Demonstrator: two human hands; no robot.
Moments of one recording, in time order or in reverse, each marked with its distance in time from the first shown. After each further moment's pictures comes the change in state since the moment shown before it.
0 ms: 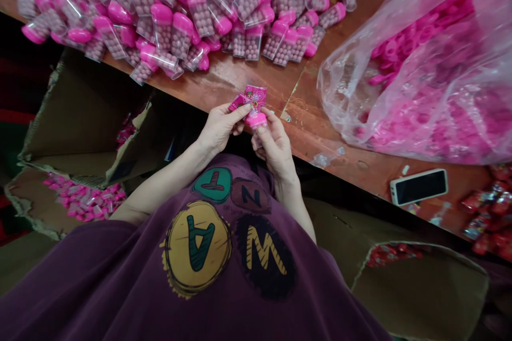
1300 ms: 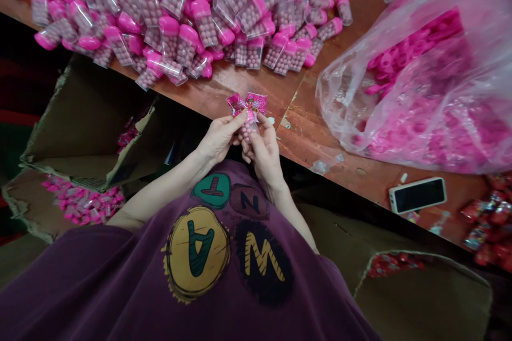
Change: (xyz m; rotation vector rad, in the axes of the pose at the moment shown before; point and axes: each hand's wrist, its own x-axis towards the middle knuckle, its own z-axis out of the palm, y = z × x) left_hand -0.014 -0.002 -0.002 -0.123 -0.078 -0.077; right_hand 0.006 0.019 0.023 0.005 0.017 -0.066
